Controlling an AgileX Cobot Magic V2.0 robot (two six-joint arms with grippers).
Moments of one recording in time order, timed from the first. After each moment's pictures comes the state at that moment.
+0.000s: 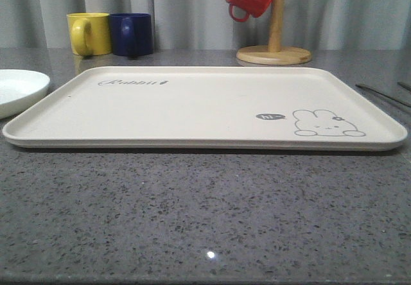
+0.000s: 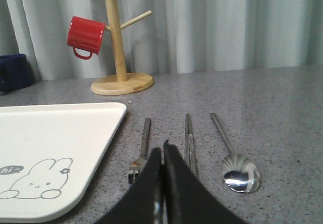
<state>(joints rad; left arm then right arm) -0.09 0.12 -0.27 0.02 0.23 0.01 0.03 -0.01 0.03 -0.07 -0.01 0.17</state>
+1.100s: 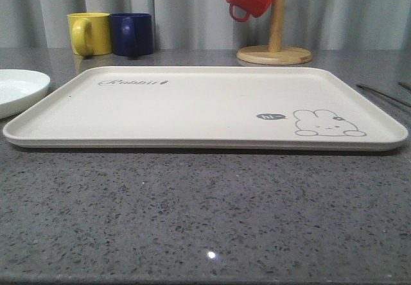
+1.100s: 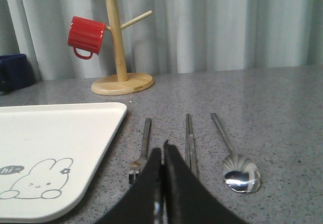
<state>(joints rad) -0.09 0.91 -0.90 0.03 0.79 0.02 0.03 -0.01 0.03 -0.07 -0.01 0.17</state>
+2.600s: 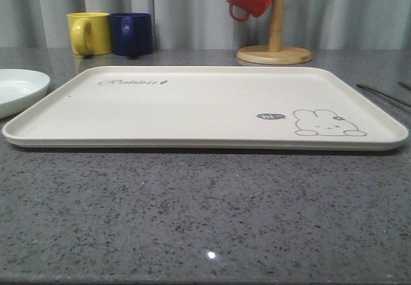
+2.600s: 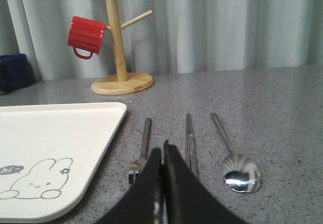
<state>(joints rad) 0.17 1.63 -1.27 0.03 0.88 0.05 0.03 -0.01 0.03 -0.07 -0.01 0.17</state>
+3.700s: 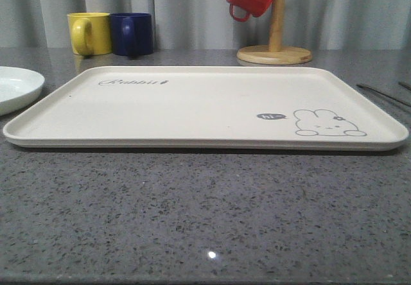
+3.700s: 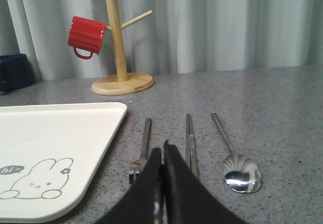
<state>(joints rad) 0.29 1.64 -1.28 -0.20 0.92 0.24 0.03 -0.01 0.03 -0.07 -0.01 0.17</state>
